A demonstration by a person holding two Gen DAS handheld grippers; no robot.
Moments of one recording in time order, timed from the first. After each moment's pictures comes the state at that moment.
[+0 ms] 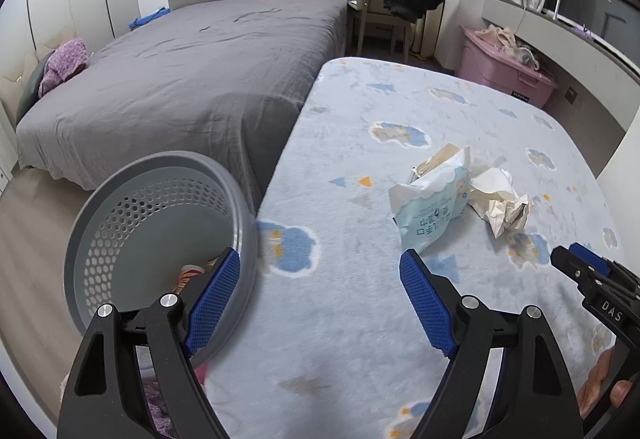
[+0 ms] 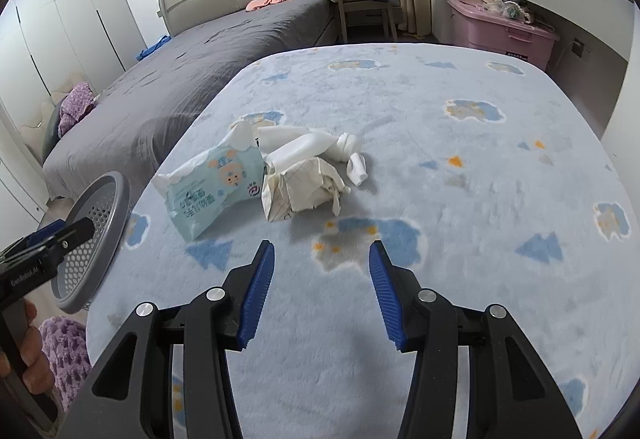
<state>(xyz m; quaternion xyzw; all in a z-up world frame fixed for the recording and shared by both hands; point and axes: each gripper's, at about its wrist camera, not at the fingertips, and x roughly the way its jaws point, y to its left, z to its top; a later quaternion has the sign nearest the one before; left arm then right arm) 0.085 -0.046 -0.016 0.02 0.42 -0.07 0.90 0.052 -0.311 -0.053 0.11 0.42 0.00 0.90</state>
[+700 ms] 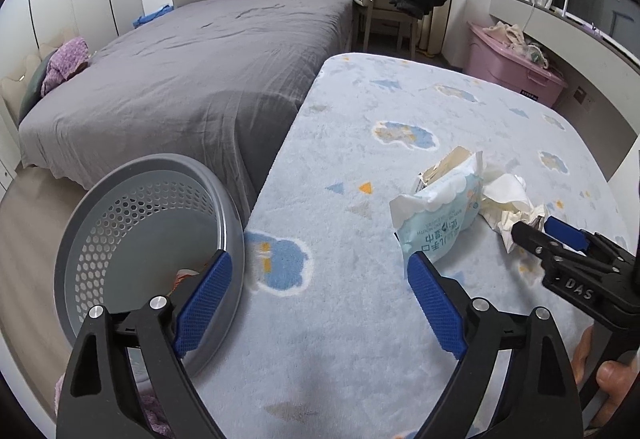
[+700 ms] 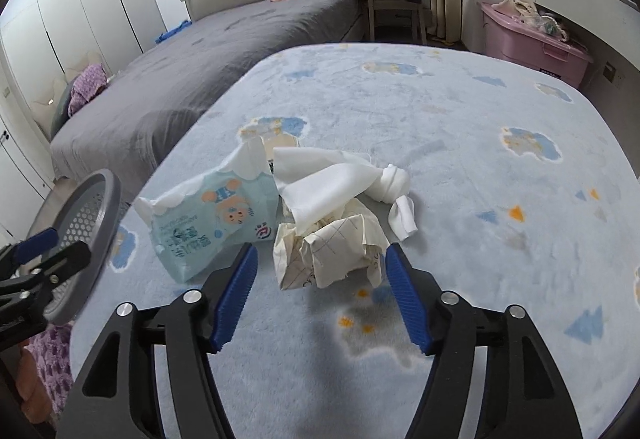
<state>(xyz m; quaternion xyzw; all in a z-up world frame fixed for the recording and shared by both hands) 0.104 -0.060 -0.029 0.03 0.43 -0.06 0.90 0.121 -0.294 -0.074 0.08 0.43 0.04 0.90</state>
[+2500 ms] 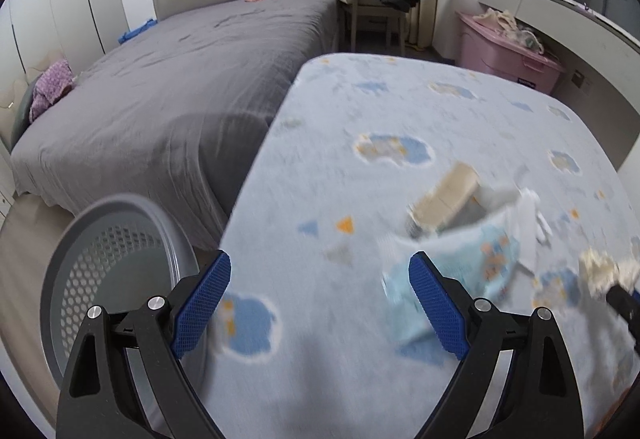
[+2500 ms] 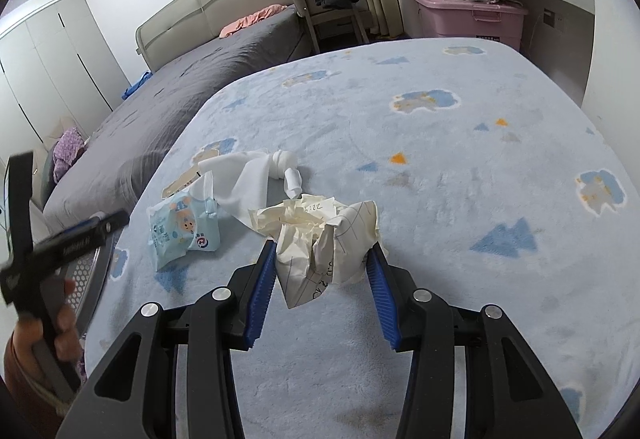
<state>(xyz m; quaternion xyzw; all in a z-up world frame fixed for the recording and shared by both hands) 0.159 -0.095 -0.042 0.06 0.42 -0.07 0.90 0.037 -0.370 -0.069 0.18 0.39 -0.03 0.90</state>
